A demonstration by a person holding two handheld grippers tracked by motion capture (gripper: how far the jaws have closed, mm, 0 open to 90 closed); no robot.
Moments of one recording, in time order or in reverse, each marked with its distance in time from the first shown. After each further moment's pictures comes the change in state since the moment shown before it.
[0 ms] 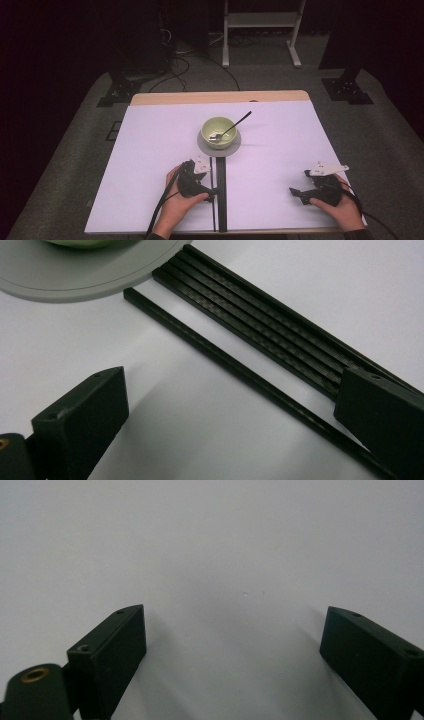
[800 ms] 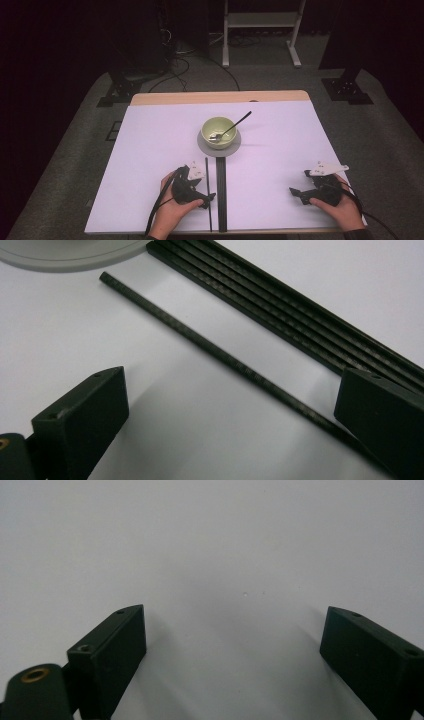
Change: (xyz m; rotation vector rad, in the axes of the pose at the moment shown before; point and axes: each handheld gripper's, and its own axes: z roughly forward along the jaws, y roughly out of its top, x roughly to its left) left arm -0.003 -0.017 -0.016 0.005 -0.013 -0.002; right arm 0.000 0.000 0.000 0.000 0.002 0.001
